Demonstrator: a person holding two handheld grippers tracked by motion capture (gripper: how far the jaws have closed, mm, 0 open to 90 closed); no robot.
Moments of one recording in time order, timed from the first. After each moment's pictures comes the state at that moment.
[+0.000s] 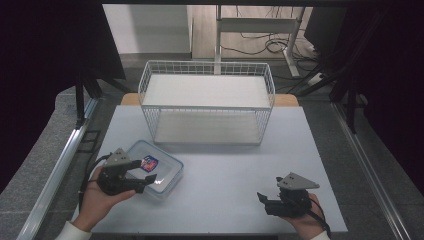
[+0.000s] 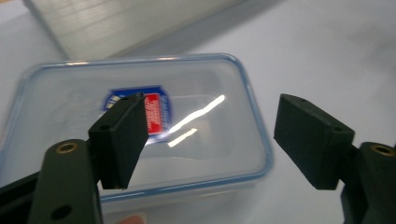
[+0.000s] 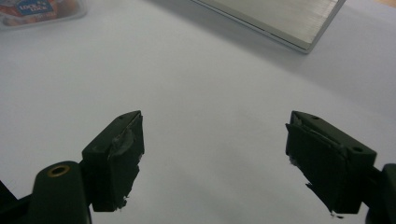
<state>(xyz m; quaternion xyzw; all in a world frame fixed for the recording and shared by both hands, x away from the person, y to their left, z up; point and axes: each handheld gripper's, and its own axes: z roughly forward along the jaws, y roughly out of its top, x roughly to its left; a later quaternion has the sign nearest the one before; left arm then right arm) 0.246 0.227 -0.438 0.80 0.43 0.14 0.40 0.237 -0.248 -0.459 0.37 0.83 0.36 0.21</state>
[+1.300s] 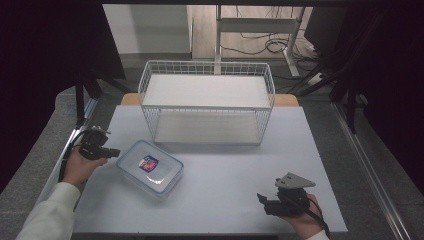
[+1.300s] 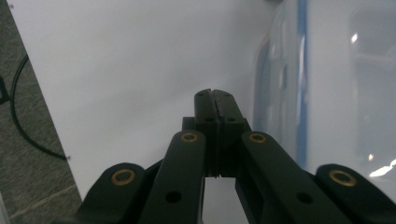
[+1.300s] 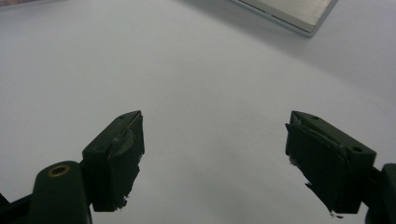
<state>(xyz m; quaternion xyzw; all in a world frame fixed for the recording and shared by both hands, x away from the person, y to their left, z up) 0.347 0.331 -0.491 0.80 0.55 0.09 0.24 0.242 -0.248 -0.468 0.38 0.84 0.33 0.21</state>
